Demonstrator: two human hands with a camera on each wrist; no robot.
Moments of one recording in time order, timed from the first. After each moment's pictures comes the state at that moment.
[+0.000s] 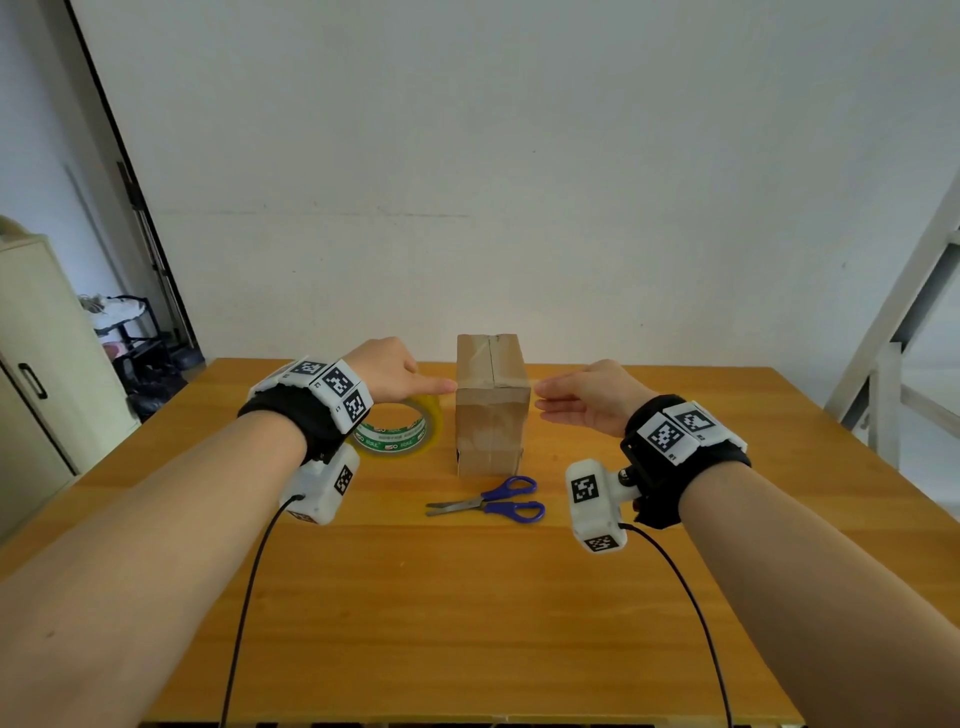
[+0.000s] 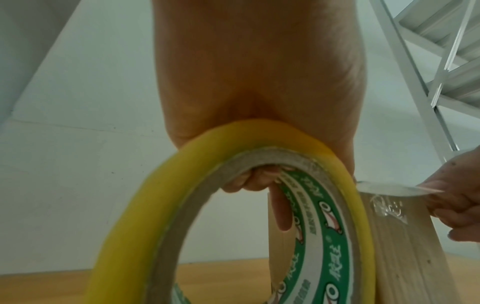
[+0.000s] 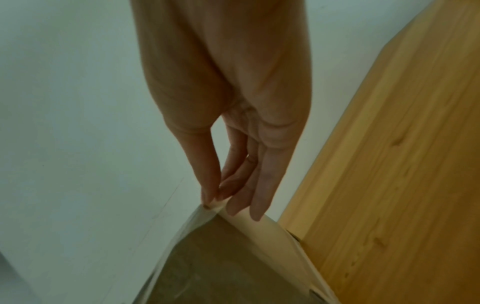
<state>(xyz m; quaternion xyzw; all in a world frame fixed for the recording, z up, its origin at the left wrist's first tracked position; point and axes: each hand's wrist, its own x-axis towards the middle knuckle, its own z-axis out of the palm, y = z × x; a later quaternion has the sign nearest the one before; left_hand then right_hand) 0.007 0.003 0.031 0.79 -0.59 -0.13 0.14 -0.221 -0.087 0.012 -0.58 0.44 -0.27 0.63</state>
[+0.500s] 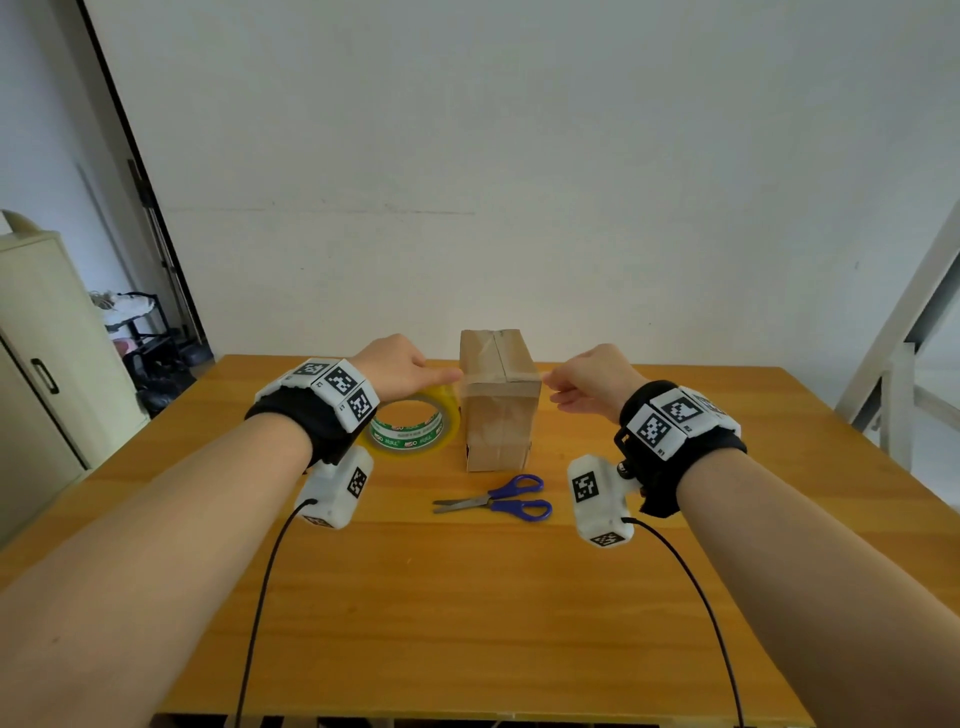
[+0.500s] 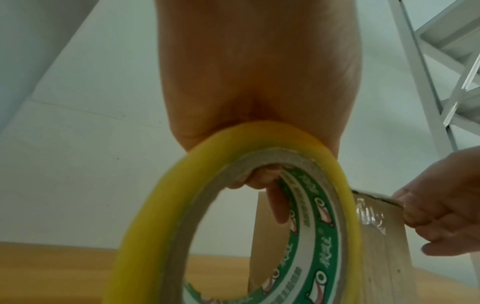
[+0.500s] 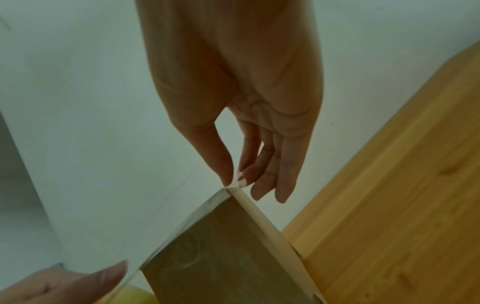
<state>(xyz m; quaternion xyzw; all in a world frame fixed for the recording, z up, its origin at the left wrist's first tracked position) 0.004 0.007 0.030 0.78 -0.57 -0.15 0.19 -0.203 -0.085 0.023 -0.62 0.53 -0.28 0.51</state>
